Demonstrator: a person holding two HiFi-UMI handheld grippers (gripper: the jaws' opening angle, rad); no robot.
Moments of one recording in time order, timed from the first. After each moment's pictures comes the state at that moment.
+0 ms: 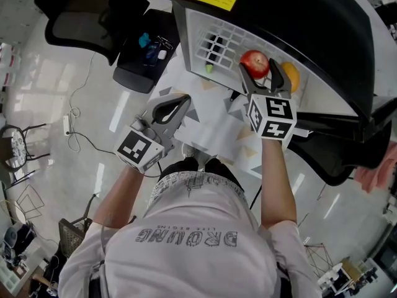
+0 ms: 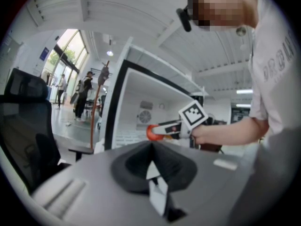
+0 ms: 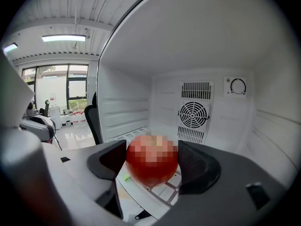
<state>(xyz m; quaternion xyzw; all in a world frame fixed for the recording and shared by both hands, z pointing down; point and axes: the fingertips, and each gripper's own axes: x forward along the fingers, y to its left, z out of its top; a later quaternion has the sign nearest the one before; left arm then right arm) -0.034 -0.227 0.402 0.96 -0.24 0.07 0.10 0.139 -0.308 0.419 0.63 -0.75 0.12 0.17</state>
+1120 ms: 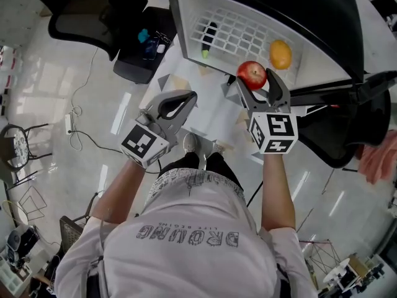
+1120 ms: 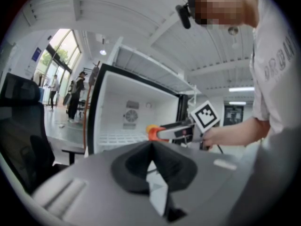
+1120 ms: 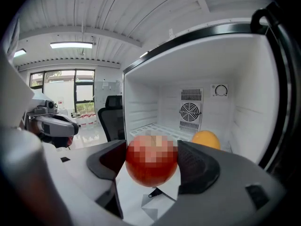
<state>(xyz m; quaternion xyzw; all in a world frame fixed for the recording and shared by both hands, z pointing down) -0.015 -0.167 0.391 0.97 -0.21 0.07 0.08 0.129 -0.207 0.409 0.61 -0.77 0.11 0.15</state>
